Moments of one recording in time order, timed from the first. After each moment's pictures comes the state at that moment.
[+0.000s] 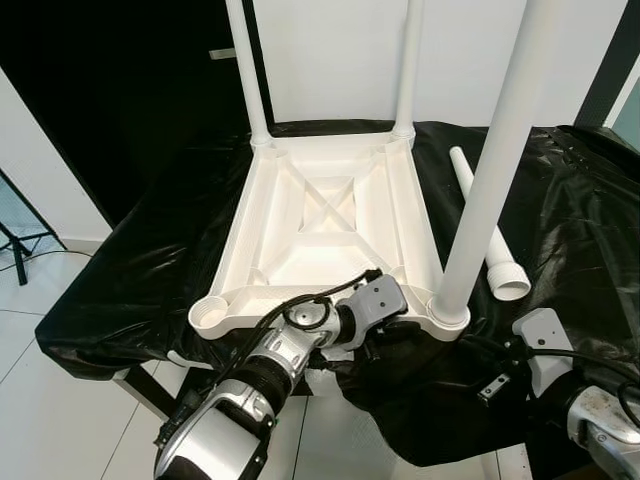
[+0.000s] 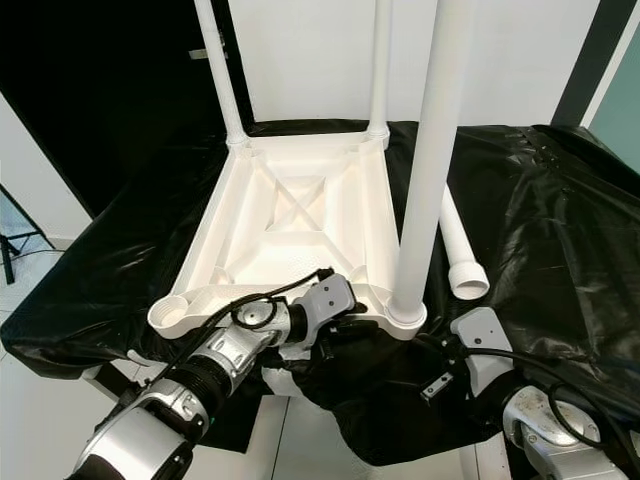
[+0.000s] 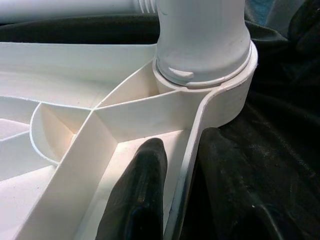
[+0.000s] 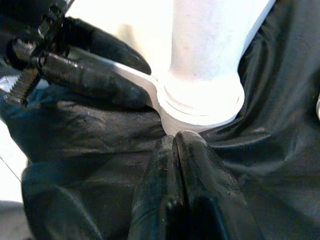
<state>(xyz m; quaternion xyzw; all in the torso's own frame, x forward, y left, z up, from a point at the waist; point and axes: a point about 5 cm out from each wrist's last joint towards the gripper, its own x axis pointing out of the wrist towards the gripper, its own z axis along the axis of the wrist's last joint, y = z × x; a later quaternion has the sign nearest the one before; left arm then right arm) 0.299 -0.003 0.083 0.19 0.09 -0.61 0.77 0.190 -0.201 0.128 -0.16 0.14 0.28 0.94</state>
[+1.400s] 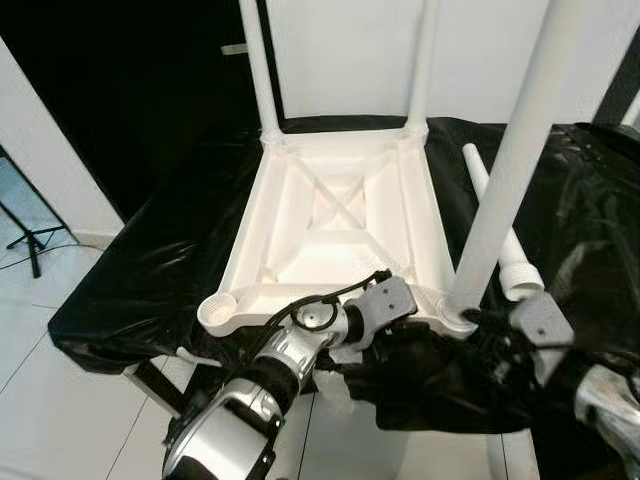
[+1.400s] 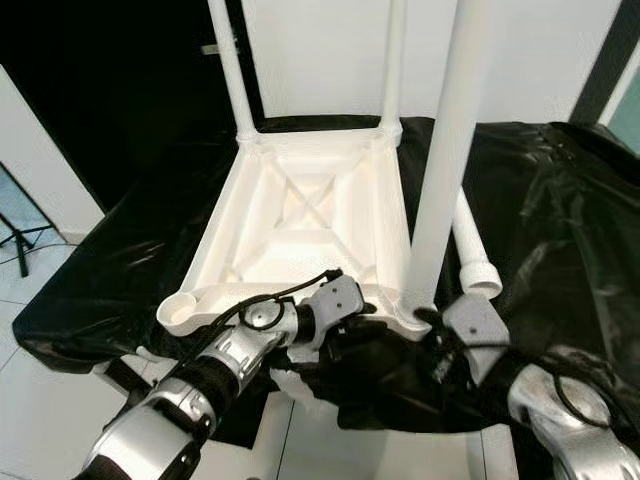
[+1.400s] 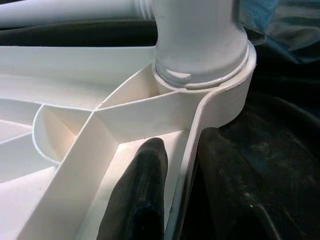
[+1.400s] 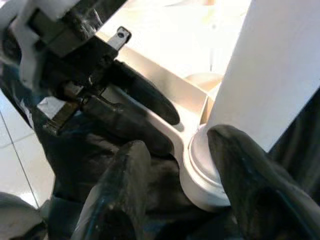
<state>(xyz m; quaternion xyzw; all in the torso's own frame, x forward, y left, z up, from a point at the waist) 0.296 -0.010 0.081 0.19 0.07 -0.61 0.76 0.208 -0.197 0.144 -0.22 0.07 0.34 0.91</state>
